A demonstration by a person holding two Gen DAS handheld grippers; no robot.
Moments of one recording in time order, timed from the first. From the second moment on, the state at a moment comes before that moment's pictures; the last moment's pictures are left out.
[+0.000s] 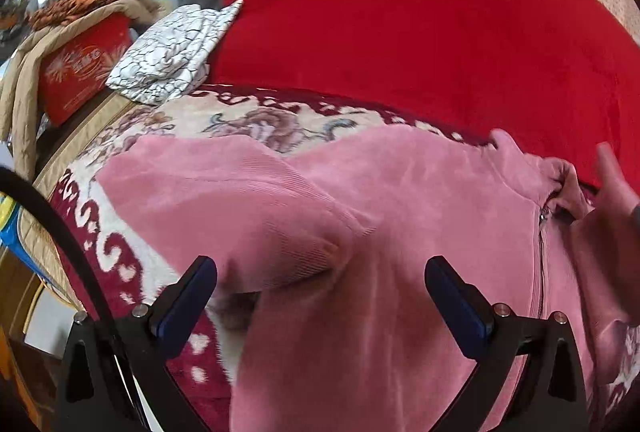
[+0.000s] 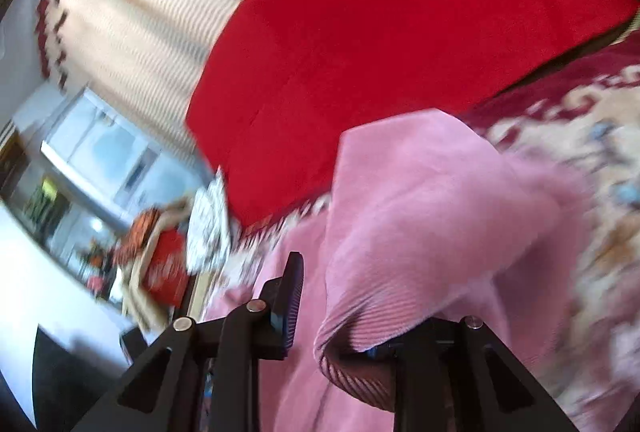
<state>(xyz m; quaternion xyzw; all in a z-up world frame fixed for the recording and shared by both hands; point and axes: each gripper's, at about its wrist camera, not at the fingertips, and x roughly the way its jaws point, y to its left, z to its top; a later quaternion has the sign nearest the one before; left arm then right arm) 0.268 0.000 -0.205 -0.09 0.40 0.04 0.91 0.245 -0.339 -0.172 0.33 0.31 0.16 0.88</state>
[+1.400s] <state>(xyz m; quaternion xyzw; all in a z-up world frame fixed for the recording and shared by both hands) 0.233 -0.043 -0.211 -0.12 0.43 -0.22 0.87 0.257 -0.361 -0.240 0.42 0.44 0.15 0.78</state>
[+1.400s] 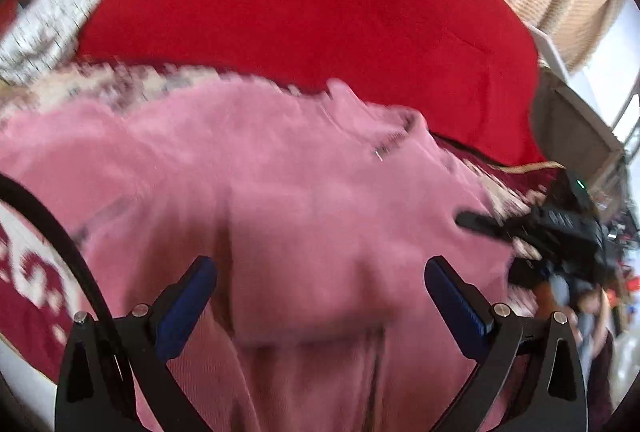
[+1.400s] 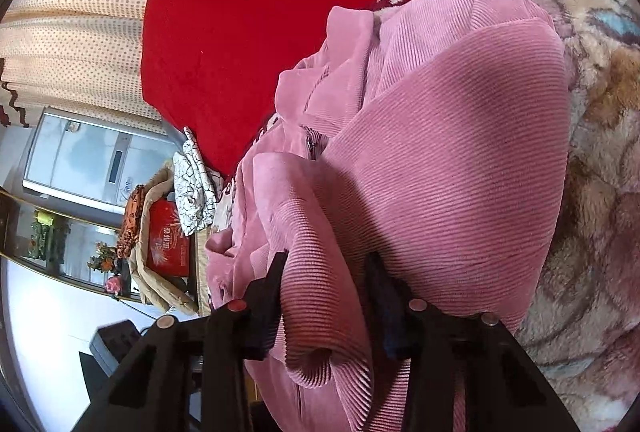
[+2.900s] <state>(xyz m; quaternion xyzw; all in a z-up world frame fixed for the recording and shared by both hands) 0.250 -0.049 -0.177 -0.03 0.28 -0.08 0.96 0.237 -0.335 -0.201 0.31 0.36 0.15 0.87</state>
